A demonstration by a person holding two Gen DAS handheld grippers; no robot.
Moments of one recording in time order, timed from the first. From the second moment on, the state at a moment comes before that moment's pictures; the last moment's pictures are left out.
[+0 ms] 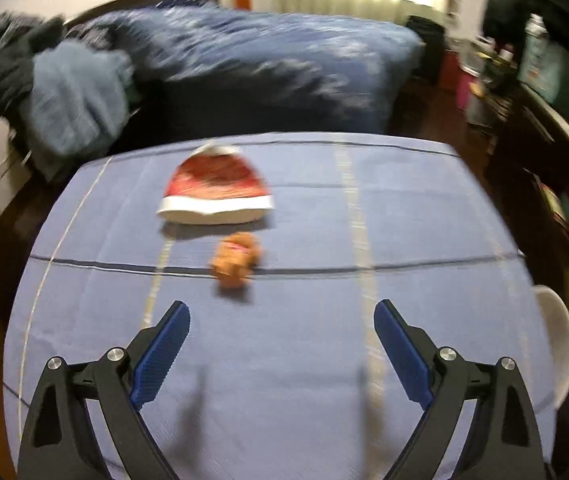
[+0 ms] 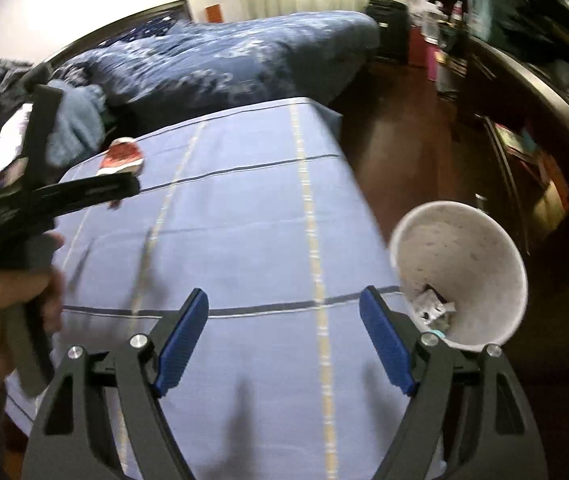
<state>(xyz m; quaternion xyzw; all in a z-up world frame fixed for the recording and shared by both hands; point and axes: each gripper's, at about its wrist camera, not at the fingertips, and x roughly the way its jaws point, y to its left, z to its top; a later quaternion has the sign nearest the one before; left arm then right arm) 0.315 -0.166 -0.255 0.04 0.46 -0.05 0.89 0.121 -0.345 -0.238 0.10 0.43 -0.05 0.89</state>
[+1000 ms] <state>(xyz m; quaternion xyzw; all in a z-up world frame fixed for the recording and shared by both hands) 0.320 -0.022 -0.263 -0.03 0.43 0.02 0.90 0.255 -0.238 -0.227 0.05 0.43 0.04 0.90</state>
